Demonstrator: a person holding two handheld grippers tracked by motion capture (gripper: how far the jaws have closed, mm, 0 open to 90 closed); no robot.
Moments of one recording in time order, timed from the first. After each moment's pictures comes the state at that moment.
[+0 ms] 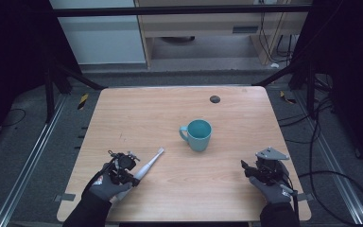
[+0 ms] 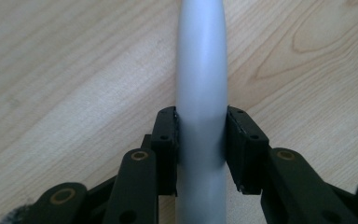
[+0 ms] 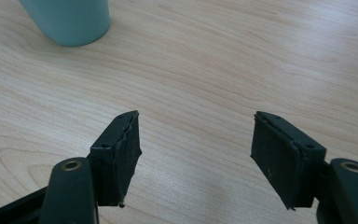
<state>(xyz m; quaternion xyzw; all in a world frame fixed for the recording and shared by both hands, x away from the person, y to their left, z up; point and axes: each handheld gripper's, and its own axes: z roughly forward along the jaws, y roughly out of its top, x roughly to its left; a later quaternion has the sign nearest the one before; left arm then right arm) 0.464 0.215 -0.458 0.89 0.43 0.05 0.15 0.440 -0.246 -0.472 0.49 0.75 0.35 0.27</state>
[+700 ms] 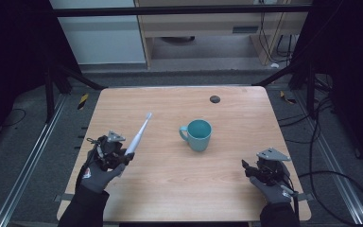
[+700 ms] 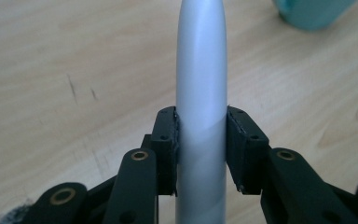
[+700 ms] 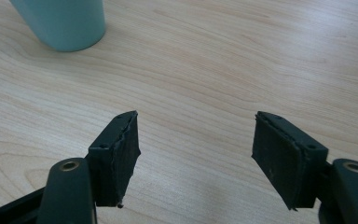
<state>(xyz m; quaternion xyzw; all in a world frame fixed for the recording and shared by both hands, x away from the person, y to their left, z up) 0.470 0.230 -0.387 0.81 0.46 0.19 0.31 0.438 -0.247 -0.471 0.50 0.74 0.35 0.28</state>
